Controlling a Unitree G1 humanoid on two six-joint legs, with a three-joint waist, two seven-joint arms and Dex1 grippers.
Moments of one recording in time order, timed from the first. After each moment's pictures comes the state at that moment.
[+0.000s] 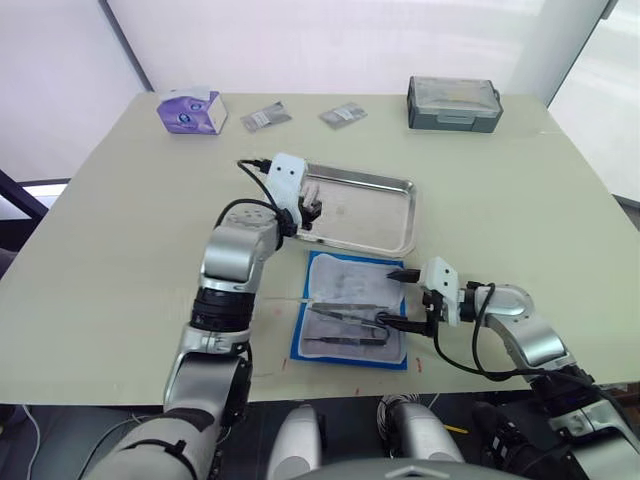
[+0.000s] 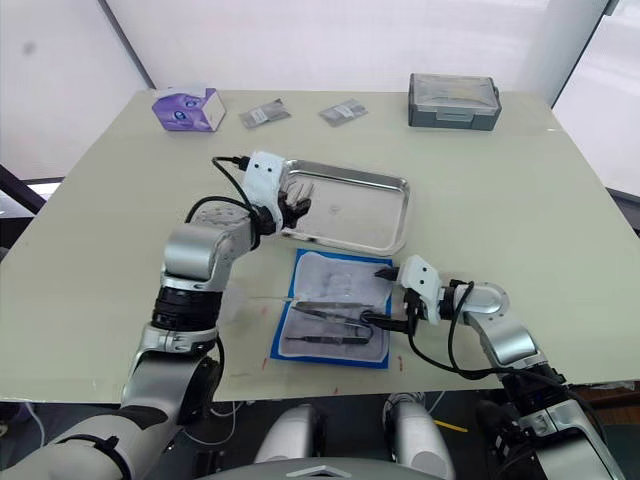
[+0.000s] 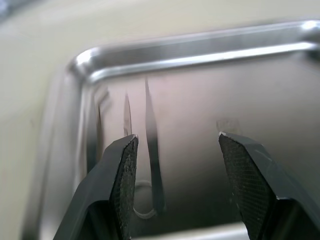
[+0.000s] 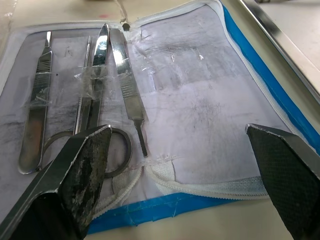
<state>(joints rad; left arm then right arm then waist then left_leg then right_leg) -0.68 0.36 -0.03 -0.01 -0.13 0.90 -0.36 -0.28 -0.45 0.29 0.11 0.19 0.10 1.02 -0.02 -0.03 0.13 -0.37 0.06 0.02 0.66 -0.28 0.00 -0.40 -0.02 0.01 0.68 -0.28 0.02</state>
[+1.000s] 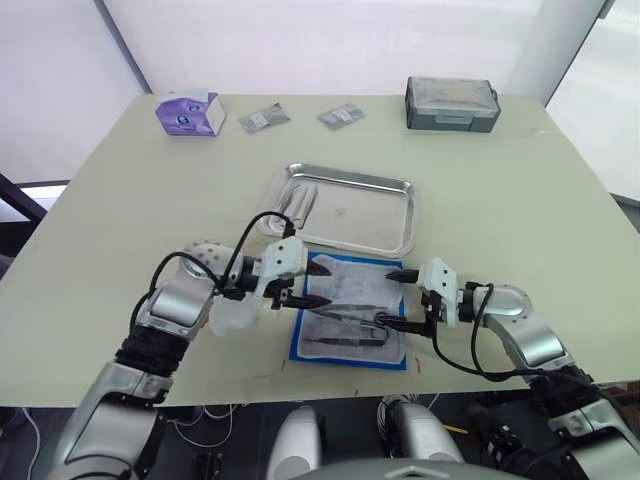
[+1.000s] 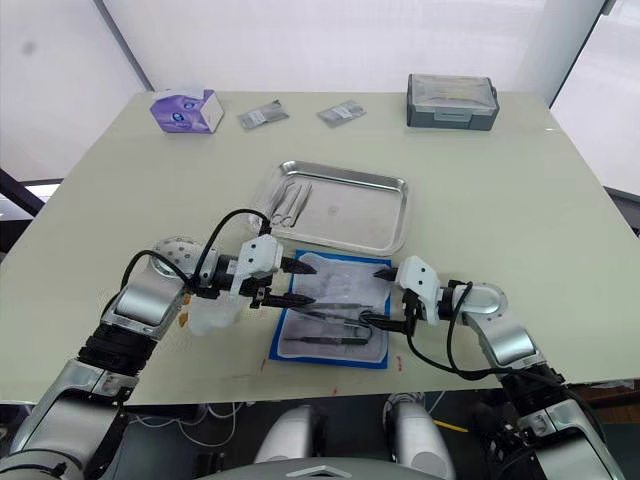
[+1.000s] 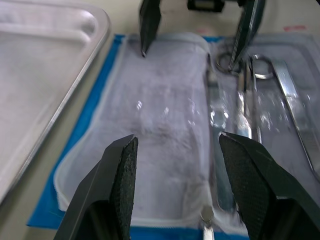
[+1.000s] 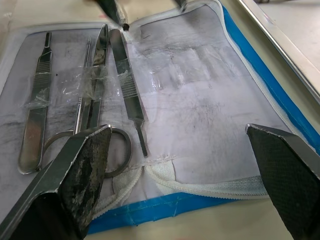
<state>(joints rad) -0.46 0.70 -0.25 0.13 -0.16 0.10 -1.32 -0.28 -0.45 0.29 0.11 0.19 0.10 1.02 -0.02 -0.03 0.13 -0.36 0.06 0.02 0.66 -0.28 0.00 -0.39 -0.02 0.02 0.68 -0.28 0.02</state>
